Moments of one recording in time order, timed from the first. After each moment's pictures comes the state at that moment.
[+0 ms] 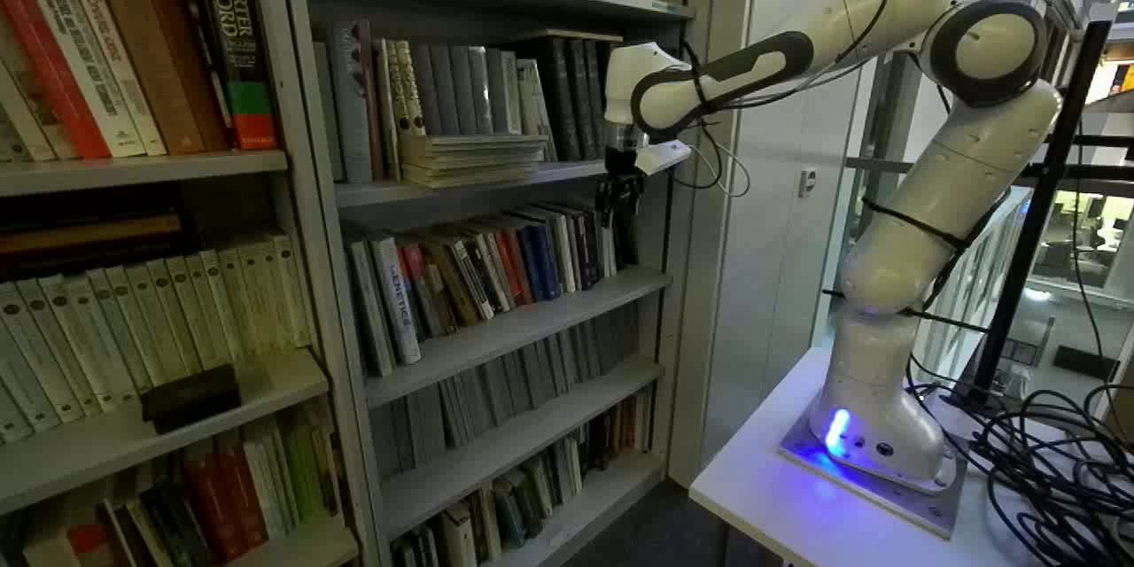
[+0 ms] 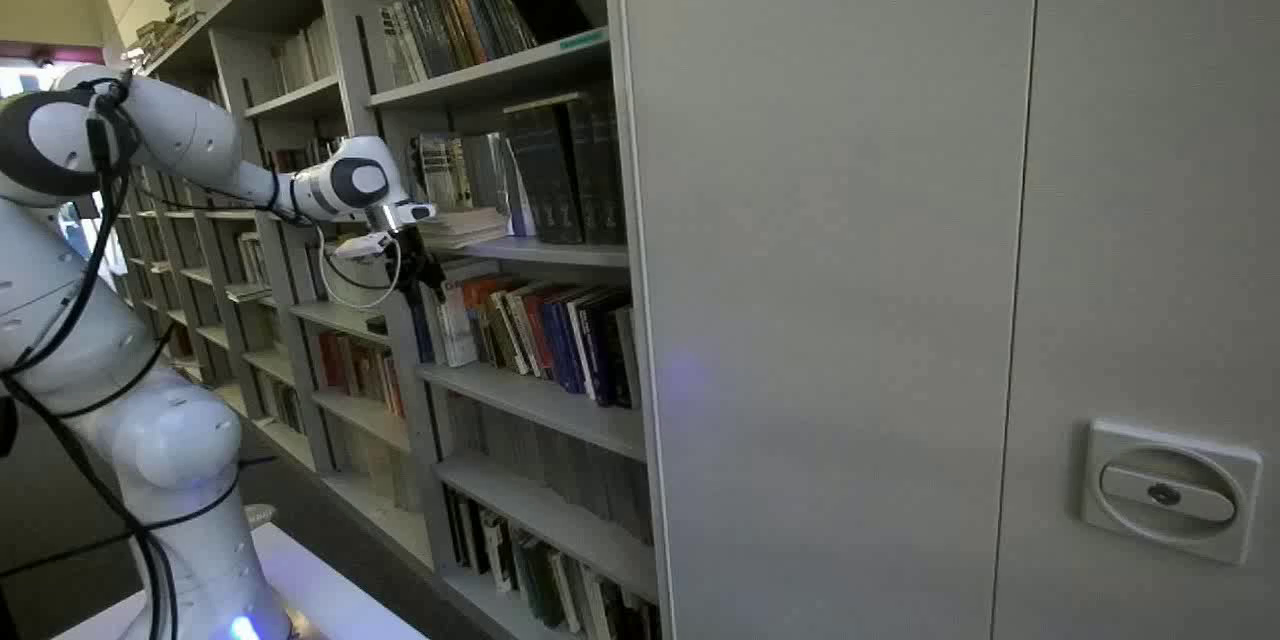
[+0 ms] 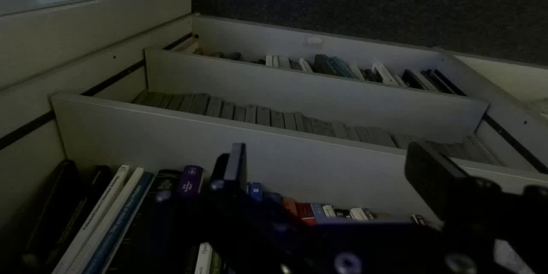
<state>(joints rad) 0.04 -0.36 0.27 -2.28 -0.08 2.06 0.27</state>
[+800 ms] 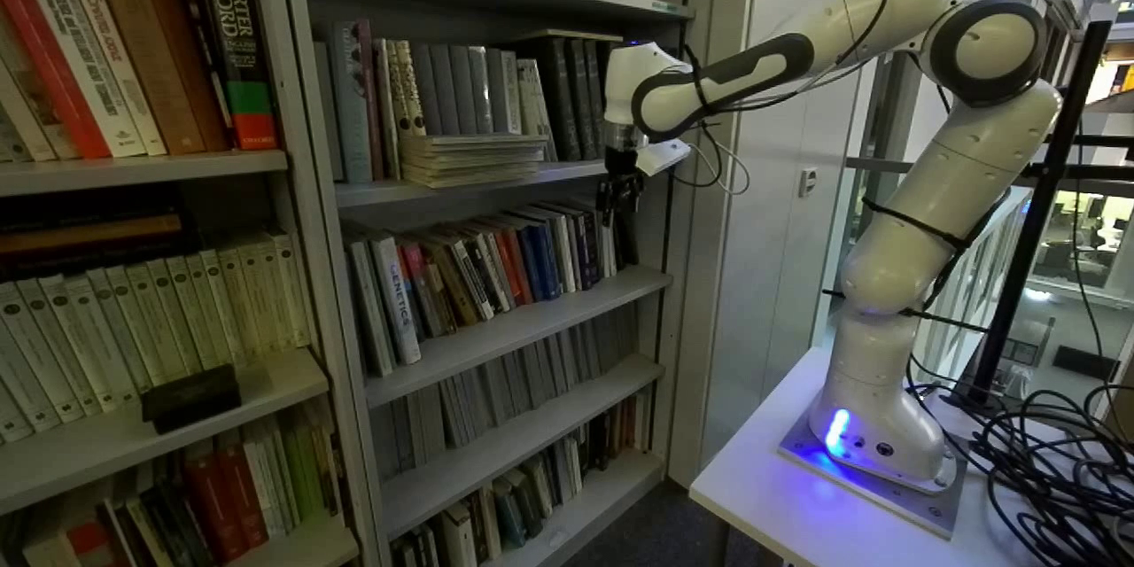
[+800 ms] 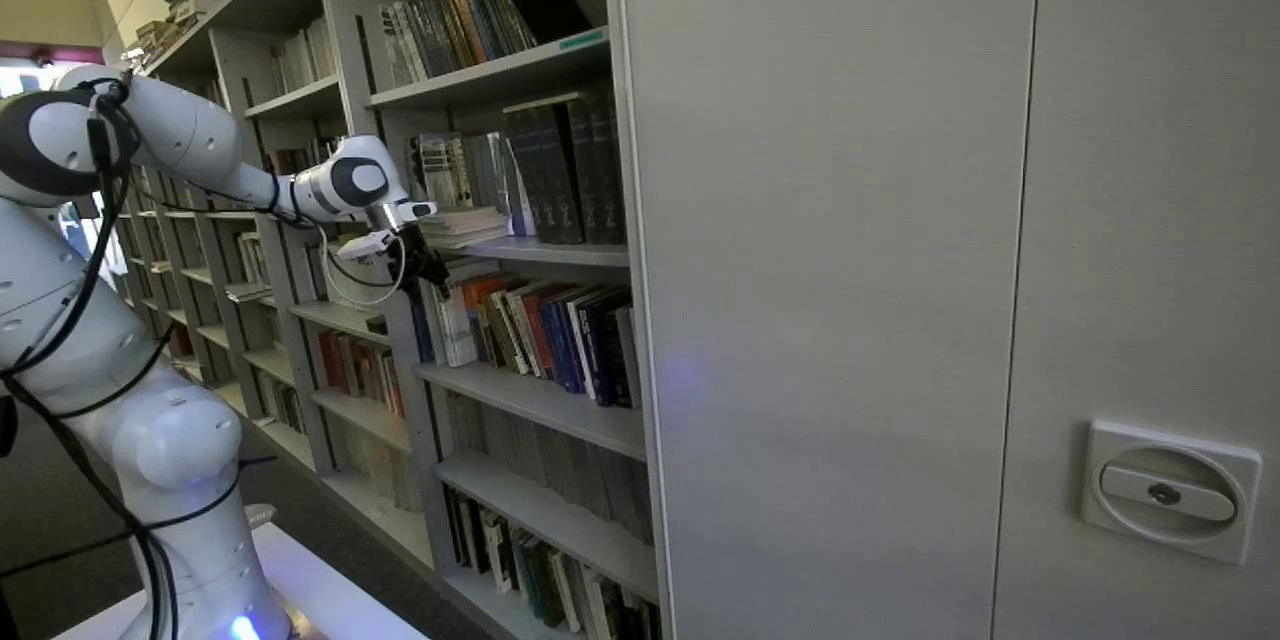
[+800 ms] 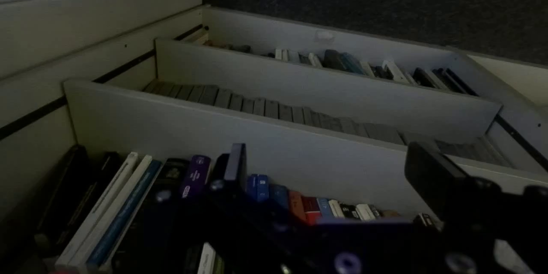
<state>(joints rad) 0.04 -0.36 0.27 -2.28 -0.13 2.07 0.27</state>
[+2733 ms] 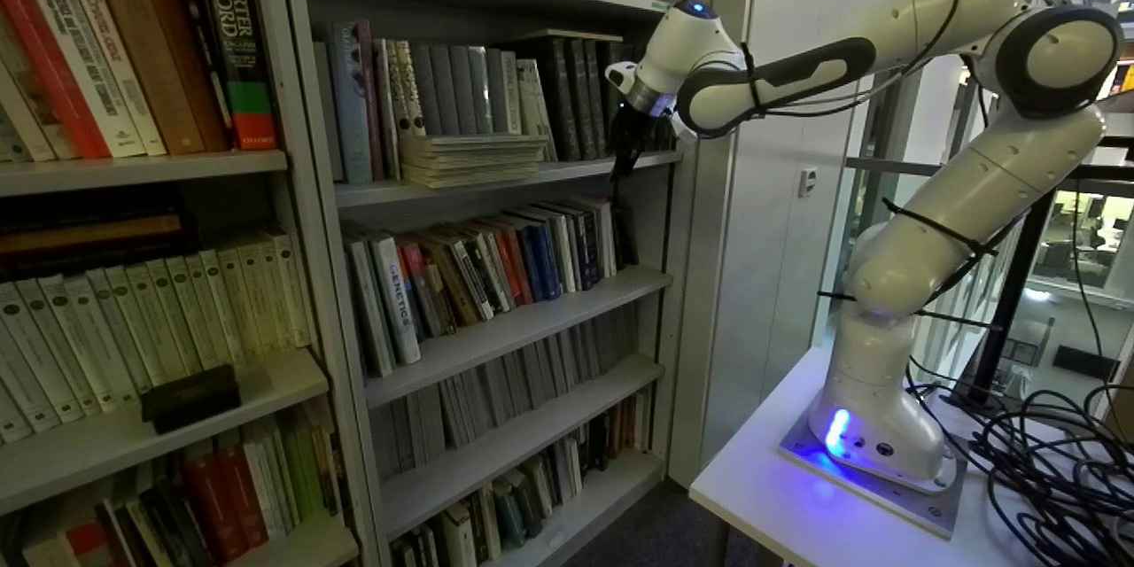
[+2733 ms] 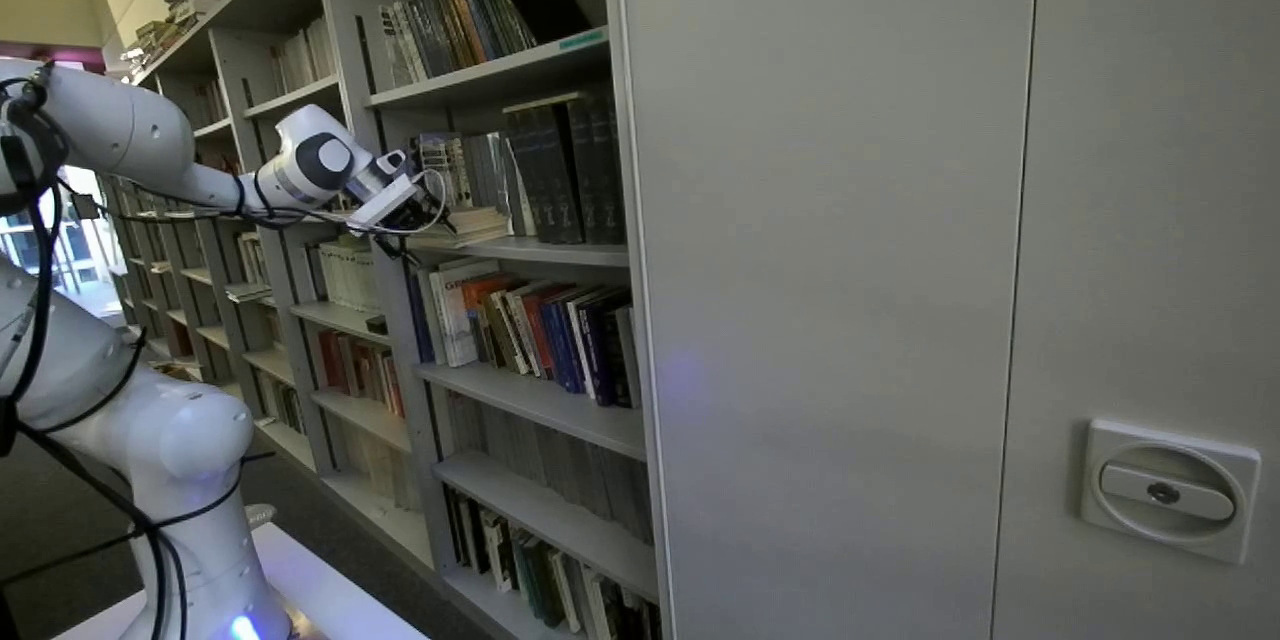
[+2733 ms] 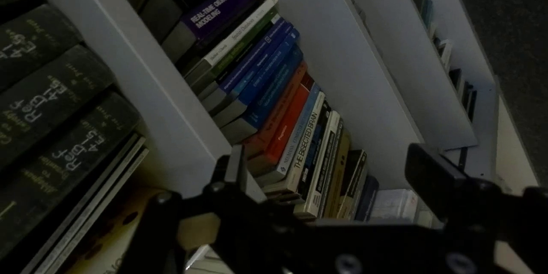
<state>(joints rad) 0.19 -0.57 0.11 -2.40 -0.37 2.41 -0.41</state>
